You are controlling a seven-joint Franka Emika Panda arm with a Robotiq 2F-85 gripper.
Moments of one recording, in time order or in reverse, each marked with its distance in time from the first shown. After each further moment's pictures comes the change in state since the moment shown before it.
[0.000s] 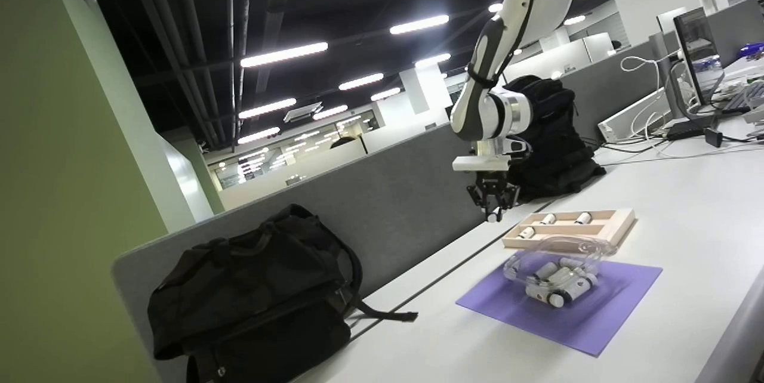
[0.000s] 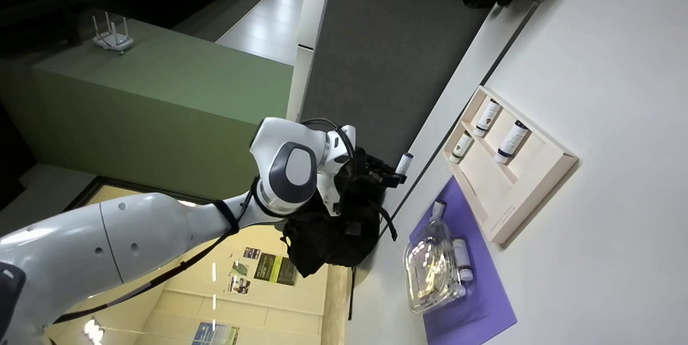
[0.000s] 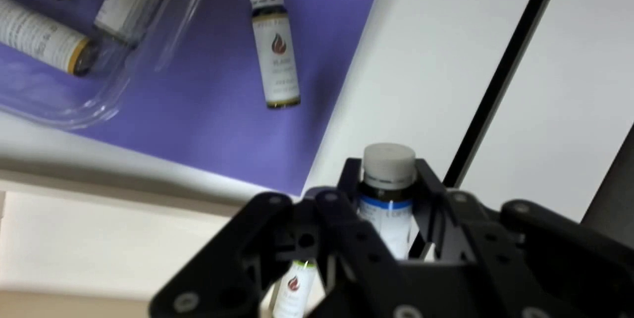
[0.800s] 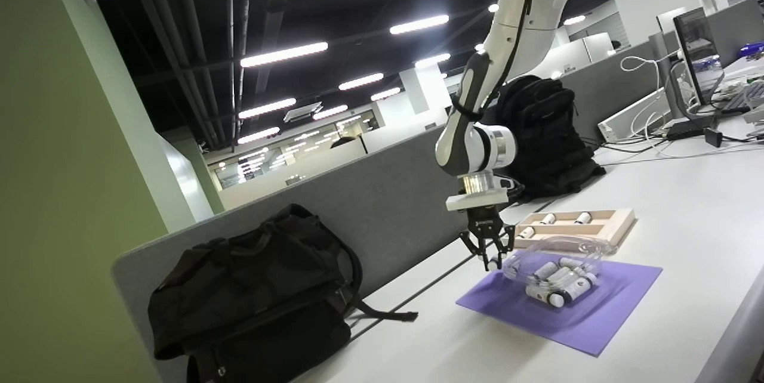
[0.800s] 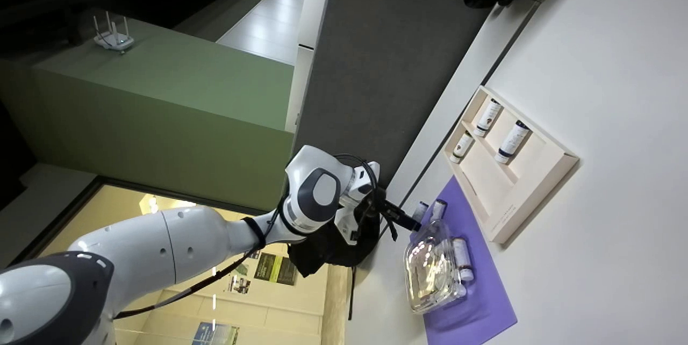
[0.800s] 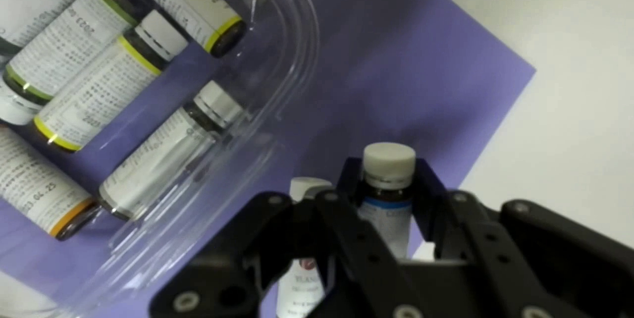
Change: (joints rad) arm 0.068 0.160 0.048 0.114 -0.001 -0.195 -0.129
